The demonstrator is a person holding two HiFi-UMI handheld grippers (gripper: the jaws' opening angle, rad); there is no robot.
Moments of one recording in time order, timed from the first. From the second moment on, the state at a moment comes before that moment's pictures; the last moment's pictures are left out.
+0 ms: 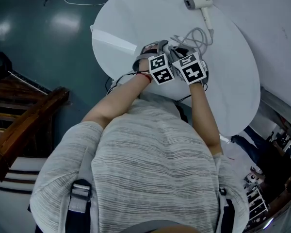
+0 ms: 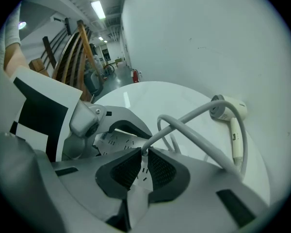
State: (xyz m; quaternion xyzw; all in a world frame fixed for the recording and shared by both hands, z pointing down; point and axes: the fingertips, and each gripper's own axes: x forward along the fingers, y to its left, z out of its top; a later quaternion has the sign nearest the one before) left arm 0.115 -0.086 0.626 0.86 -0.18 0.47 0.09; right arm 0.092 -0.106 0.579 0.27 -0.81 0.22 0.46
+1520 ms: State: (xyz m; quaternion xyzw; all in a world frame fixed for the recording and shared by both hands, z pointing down) left arm 0.116 -0.091 0.600 0.90 -0.16 0.39 0.11; right arm 0.176 -0.095 0.510 0.38 -0.81 0.29 0.34
